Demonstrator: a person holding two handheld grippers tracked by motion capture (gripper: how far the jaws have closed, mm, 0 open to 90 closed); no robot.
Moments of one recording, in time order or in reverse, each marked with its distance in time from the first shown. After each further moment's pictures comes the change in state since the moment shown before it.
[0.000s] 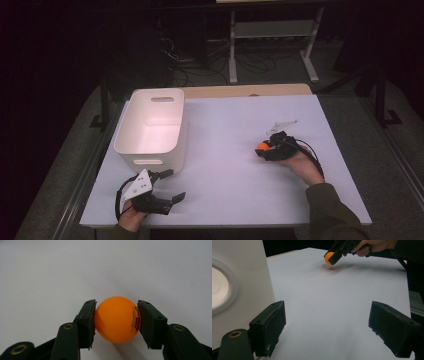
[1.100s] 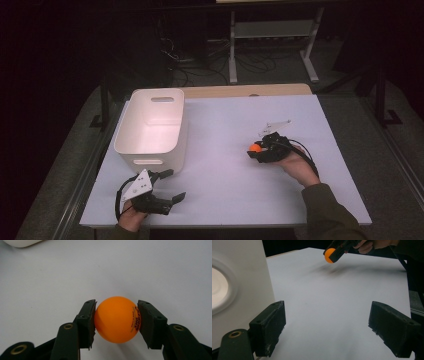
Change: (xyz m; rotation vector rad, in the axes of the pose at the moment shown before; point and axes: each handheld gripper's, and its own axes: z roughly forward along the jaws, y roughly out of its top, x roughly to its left) left arm 0.000 0.000 0.000 0.001 0.000 0.001; right arm 0.024 0.016 -0.003 -0.017 0.059 -0.060
